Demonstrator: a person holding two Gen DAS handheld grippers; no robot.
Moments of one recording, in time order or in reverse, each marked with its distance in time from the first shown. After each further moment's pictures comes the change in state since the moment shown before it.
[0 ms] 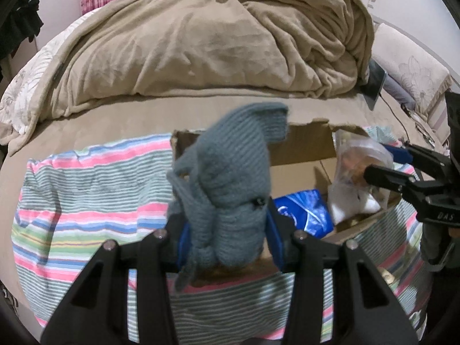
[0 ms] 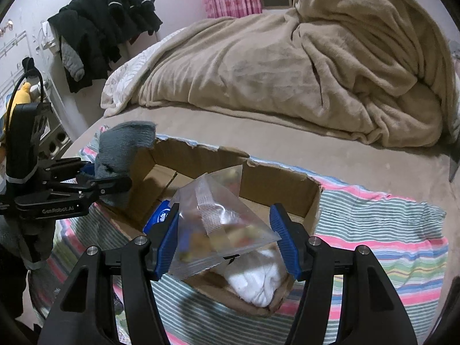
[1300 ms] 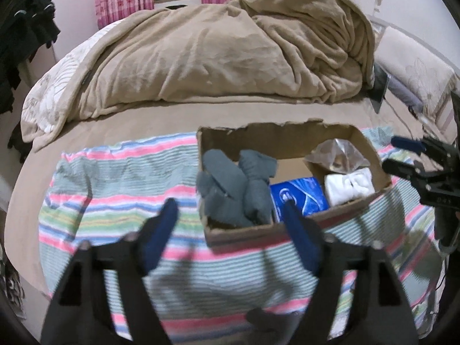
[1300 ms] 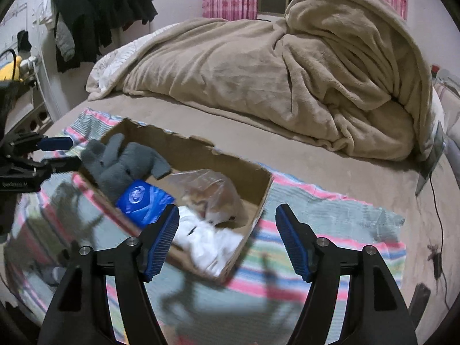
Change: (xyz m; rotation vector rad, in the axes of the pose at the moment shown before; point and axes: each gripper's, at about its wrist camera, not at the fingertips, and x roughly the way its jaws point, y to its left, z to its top) left arm -0.056 -0.001 -0.024 -0.020 -0.058 0.077; right arm -0.039 -0.006 -0.014 -0.094 0.000 -0.136
